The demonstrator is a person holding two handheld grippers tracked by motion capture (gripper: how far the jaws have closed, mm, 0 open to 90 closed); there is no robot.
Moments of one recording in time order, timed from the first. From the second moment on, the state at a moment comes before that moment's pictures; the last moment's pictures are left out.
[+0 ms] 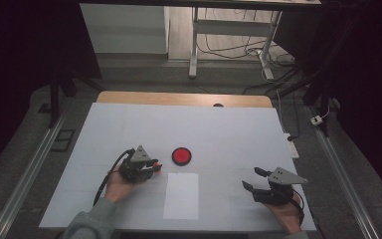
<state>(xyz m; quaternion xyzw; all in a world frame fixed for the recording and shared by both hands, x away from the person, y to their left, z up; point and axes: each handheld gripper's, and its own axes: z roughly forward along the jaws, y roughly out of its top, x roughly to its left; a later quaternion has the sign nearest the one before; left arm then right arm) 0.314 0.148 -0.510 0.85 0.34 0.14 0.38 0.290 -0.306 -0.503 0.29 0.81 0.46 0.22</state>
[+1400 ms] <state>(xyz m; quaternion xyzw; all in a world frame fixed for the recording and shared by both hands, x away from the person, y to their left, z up) 0.289 0.141 -0.467 0.80 0.31 0.09 0.50 0.290 -0.299 -0.502 0.28 0.81 0.46 0.22</state>
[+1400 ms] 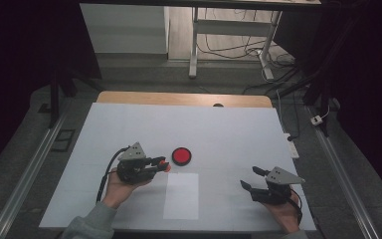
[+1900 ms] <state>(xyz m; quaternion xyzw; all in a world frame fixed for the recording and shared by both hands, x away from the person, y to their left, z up) 0.284 0.123 -0.464 0.80 0.29 0.06 0.52 0.290 -0.298 -0.502 0.28 0.81 0.46 0.23</state>
